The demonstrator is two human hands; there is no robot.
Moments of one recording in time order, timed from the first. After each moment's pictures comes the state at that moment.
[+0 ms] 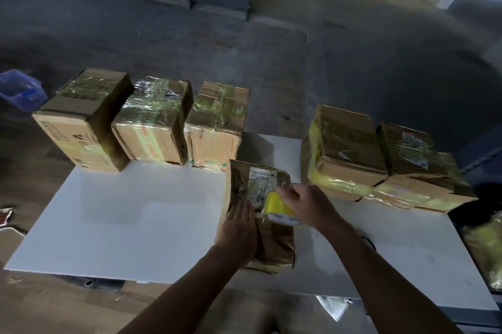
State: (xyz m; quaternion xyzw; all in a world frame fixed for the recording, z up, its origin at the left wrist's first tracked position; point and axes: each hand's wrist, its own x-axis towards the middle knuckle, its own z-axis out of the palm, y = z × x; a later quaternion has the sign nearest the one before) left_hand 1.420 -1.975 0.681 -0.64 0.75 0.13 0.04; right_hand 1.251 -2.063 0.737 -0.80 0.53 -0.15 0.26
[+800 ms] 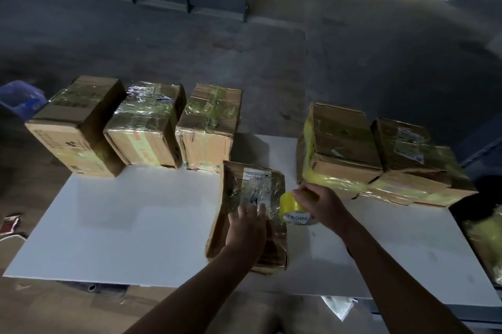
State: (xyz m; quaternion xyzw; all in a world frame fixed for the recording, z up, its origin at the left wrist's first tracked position) left_hand 1.384 -1.985 0.700 -0.66 0.74 0.09 0.13; right_hand 1.204 -2.071 0.727 -0.73 0.52 -0.22 0.39
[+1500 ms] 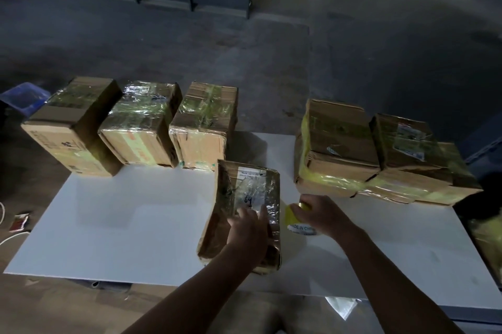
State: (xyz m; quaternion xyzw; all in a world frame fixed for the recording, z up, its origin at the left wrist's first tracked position) left_hand 1.360 -1.992 0.702 -0.65 0.72 0.11 0.20; right_hand 1.176 -2.080 0.691 -0.78 0.55 -0.08 0.30
